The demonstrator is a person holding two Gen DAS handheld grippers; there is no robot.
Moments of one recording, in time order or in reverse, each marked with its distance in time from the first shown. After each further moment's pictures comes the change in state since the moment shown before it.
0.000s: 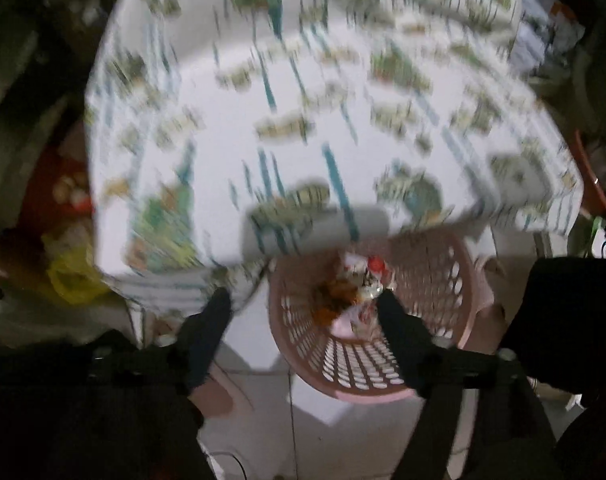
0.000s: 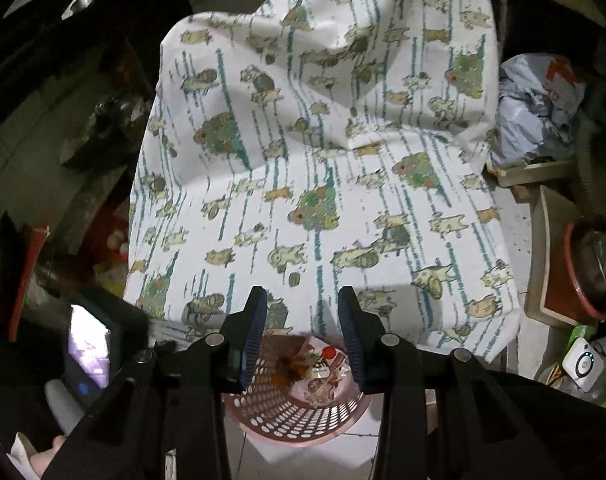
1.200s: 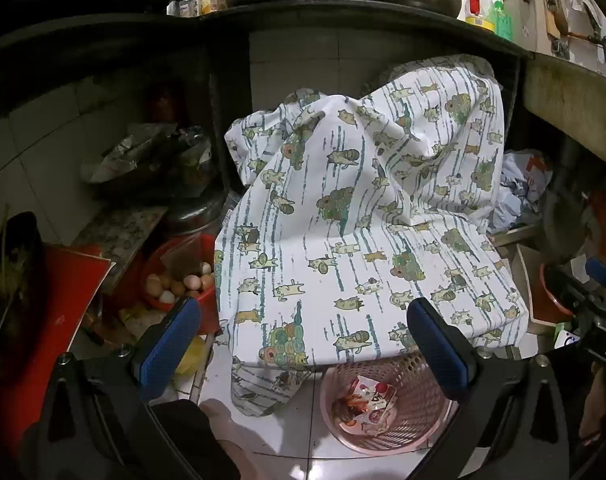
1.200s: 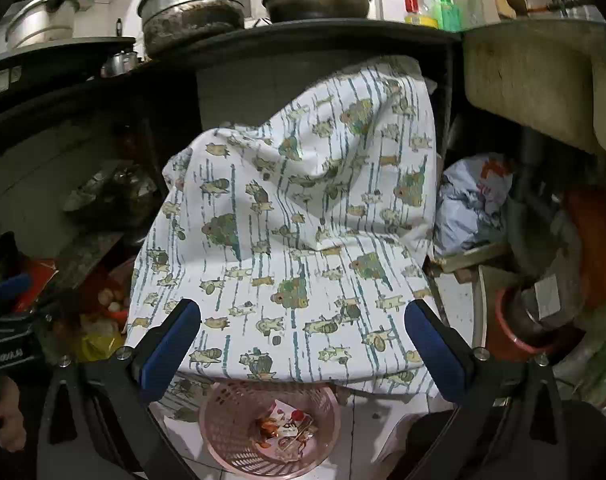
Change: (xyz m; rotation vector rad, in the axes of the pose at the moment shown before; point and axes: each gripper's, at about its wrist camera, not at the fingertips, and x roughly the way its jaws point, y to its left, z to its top) left arm -0.183 0.073 -0.020 -0.133 -0.524 0.042; right arm -0.105 0.027 -0.031 -0.043 -0.350 -0.131
